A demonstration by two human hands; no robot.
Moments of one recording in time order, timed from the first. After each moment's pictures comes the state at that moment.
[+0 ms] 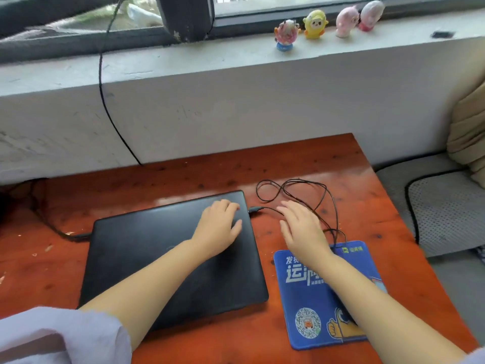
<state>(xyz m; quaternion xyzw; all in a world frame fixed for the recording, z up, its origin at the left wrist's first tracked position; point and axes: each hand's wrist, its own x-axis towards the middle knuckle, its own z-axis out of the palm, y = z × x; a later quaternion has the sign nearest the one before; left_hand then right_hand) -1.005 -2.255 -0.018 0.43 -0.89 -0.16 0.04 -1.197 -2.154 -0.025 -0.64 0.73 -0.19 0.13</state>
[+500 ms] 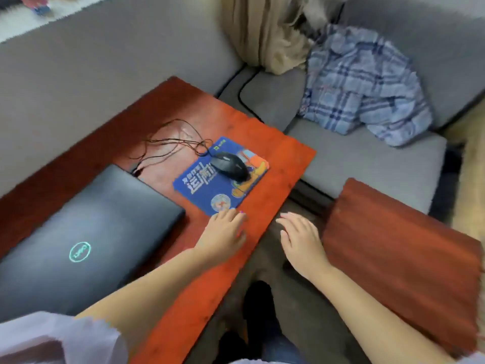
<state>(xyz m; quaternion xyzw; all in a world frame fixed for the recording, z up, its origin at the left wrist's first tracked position) -1.015 -2.023 -0.037 -0.02 -0.98 -0.19 -0.05 -1.068 -1.822 -0.054 -0.28 0.94 -0.21 0.03</state>
